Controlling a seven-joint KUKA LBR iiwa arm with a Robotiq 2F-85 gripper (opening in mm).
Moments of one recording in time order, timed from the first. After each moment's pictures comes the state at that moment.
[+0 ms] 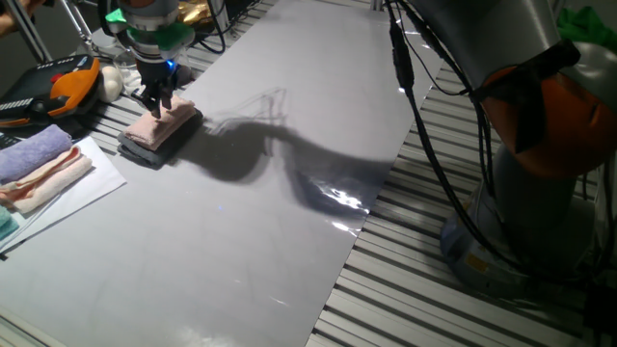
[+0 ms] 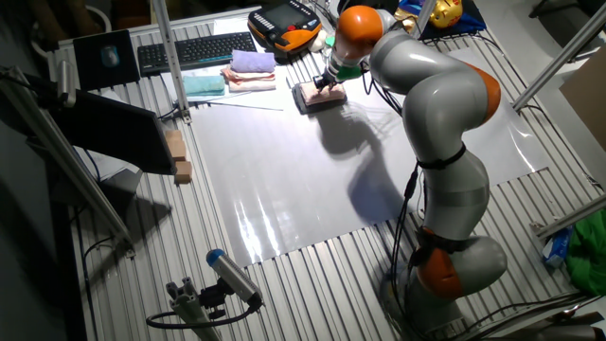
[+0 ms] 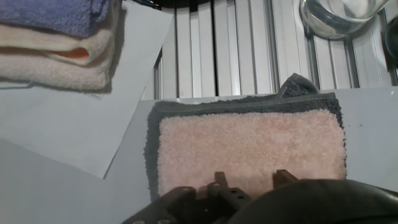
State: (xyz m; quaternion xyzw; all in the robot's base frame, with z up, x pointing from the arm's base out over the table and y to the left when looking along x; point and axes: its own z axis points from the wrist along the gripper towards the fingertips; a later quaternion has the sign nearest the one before) arm 0.754 0.034 0.117 0.01 0.99 0.01 0.13
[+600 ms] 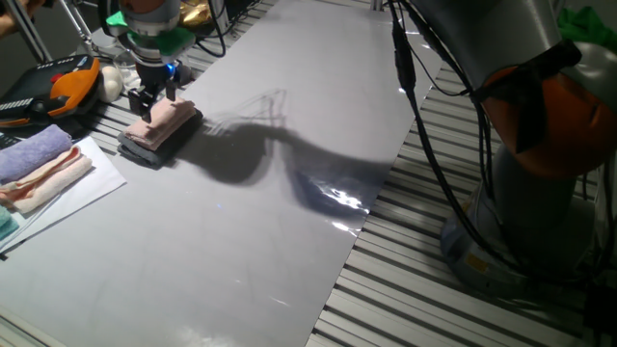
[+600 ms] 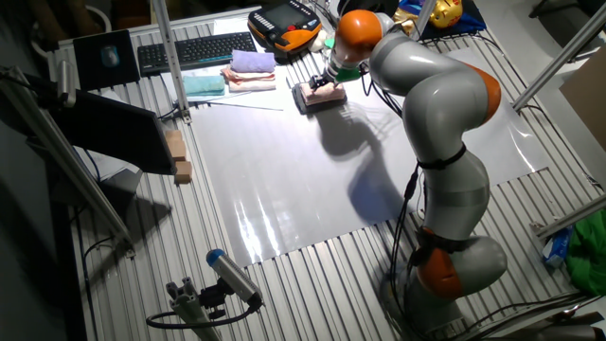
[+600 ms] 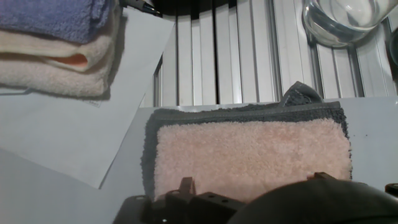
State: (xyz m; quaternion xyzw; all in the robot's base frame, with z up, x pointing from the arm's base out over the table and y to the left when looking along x) arm 0.763 0.033 0.105 0.00 0.99 0.02 0.14
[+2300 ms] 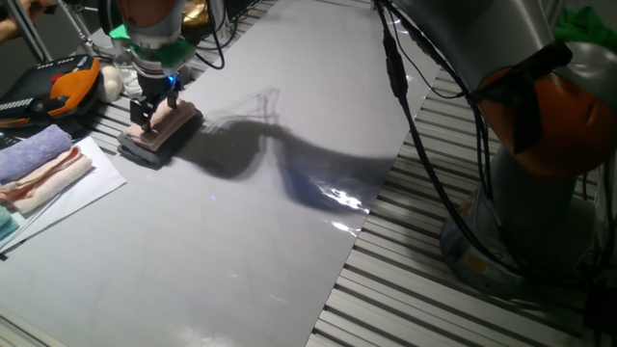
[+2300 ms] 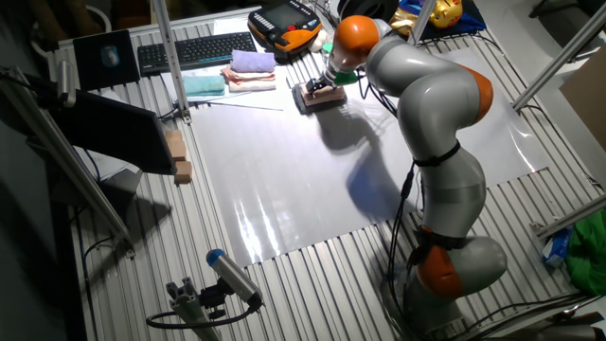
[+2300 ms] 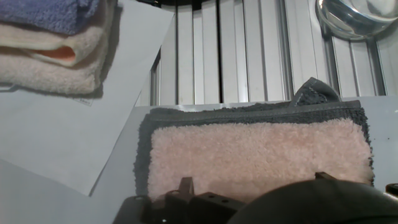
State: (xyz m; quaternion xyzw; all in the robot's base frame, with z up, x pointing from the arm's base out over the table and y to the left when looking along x) arm 0.770 0.034 0.074 0.00 0.99 0.02 0.14
